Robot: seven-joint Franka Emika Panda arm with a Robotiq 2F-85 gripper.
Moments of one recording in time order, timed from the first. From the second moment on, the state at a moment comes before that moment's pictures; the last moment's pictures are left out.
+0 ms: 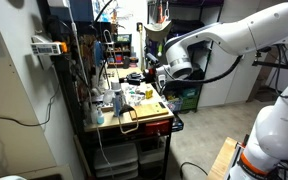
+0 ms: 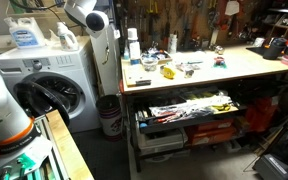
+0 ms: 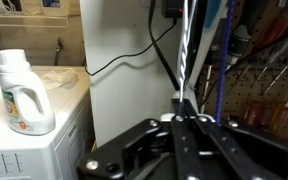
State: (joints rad) arm 0.10 -0.20 0.15 -2.31 1.99 2.27 0.89
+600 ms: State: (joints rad) arm 0.10 -0.15 0.15 -2.25 1.96 2.30 0.98
